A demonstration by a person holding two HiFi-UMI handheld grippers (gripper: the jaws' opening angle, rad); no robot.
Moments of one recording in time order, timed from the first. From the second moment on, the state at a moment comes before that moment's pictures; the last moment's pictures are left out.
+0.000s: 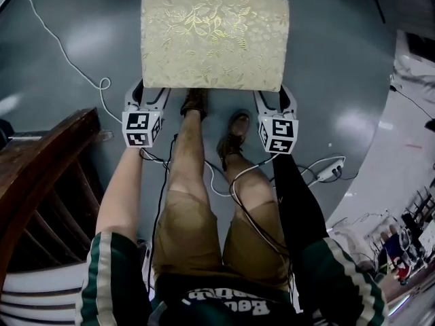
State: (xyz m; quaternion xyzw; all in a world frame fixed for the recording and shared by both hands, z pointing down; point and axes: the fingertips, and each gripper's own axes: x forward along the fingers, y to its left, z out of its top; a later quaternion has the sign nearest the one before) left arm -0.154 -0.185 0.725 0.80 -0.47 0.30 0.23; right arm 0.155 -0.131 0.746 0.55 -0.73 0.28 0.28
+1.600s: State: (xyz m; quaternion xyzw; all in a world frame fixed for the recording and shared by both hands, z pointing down) left arm -0.072 -0.236 0.097 0.87 -0.49 0.03 -0.01; right arm 0.093 -0.232 0.132 0.56 -0.82 -0.01 0.09
